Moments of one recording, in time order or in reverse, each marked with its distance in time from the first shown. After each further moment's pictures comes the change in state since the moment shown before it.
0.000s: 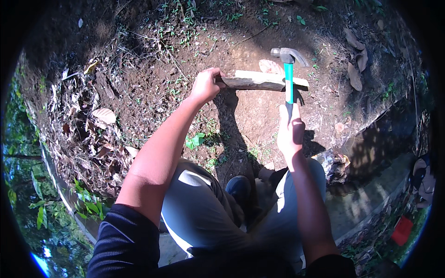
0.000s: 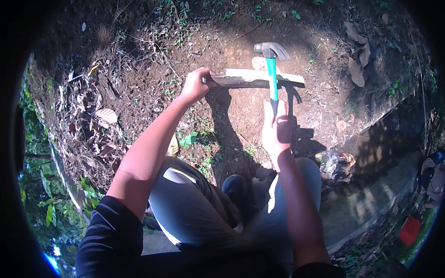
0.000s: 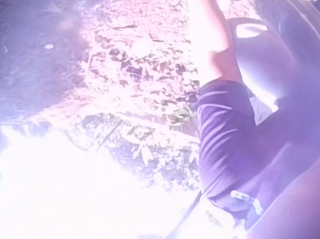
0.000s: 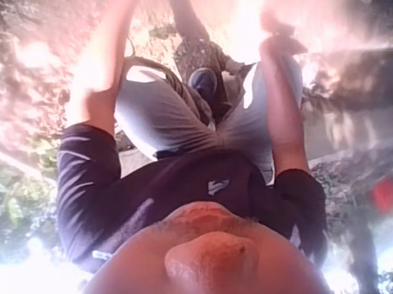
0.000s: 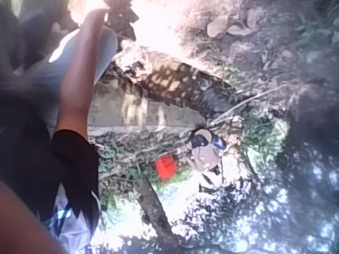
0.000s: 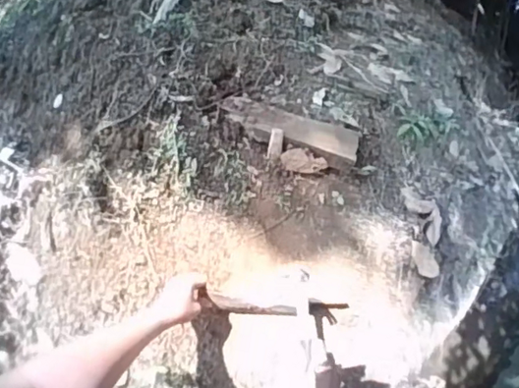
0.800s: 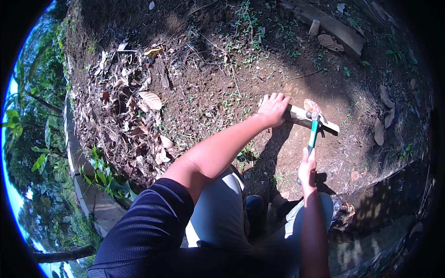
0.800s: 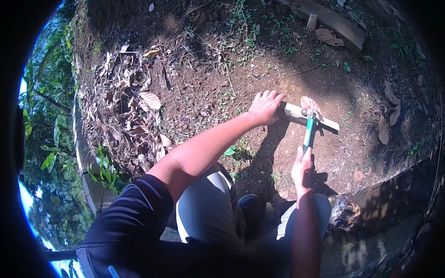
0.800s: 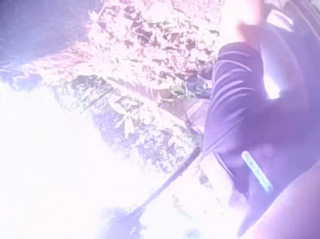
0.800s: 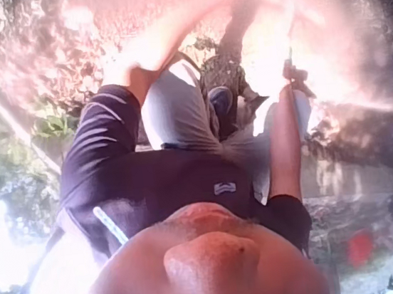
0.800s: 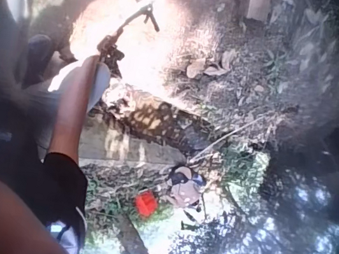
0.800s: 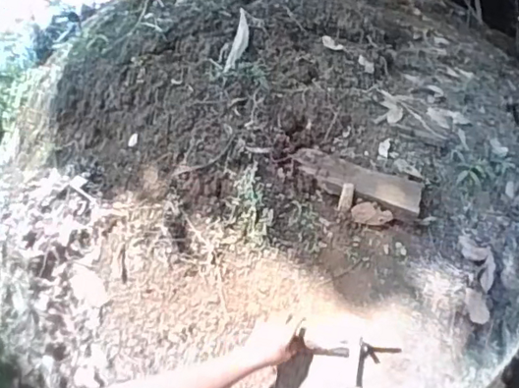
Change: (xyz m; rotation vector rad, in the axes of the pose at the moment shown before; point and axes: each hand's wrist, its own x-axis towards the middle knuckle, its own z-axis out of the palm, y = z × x) left_hand 0.013 0.058 0.014 0.434 -0.135 0.111; right_hand 0.000 0.082 0.031 -0.053 -0.179 0.186
